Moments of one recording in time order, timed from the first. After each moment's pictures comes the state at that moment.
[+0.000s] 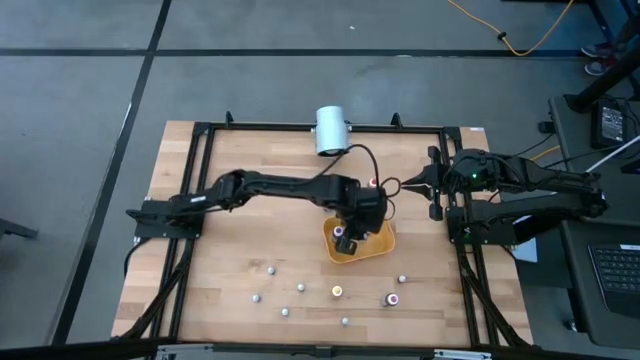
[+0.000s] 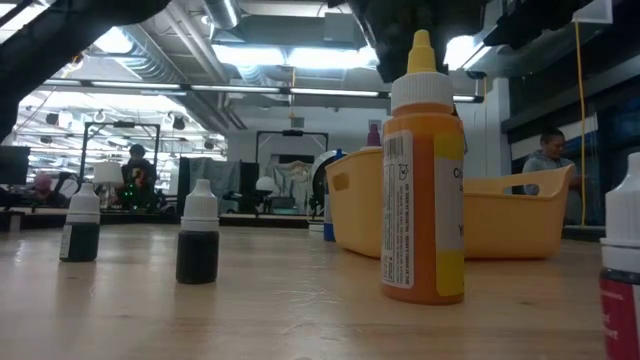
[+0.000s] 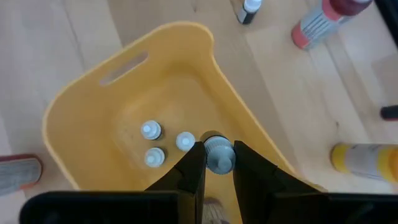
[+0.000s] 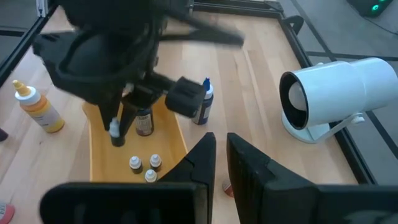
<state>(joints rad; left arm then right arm) -0.03 2.38 2.33 -1.04 0.20 0.27 -0.06 0.70 0.86 -0.69 0.06 -0.11</state>
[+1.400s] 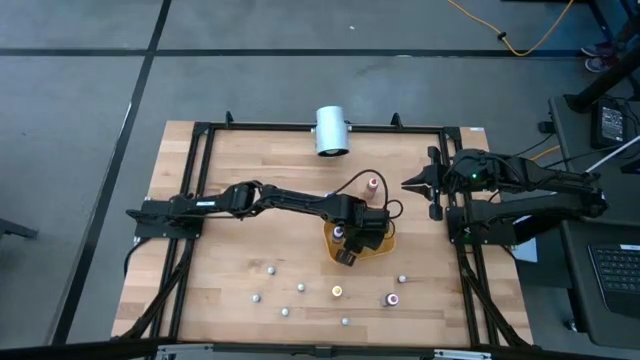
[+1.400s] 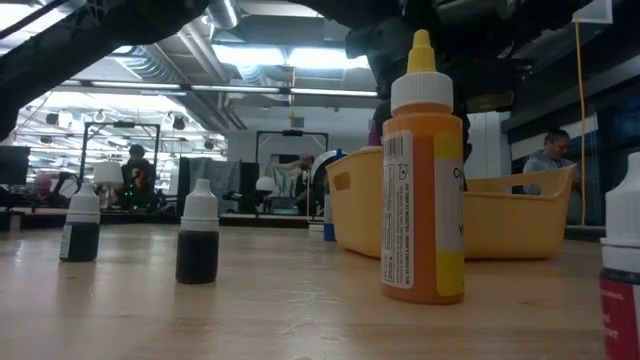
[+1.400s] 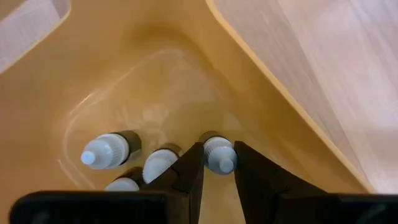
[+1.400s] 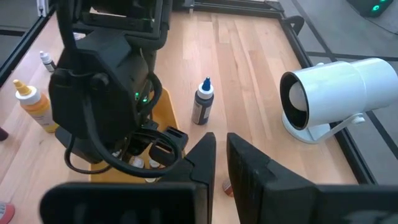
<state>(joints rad) -0.07 2.54 2.33 -0.98 0.14 0.35 -0.06 0.71 0.86 -0.69 0.06 -0.11</state>
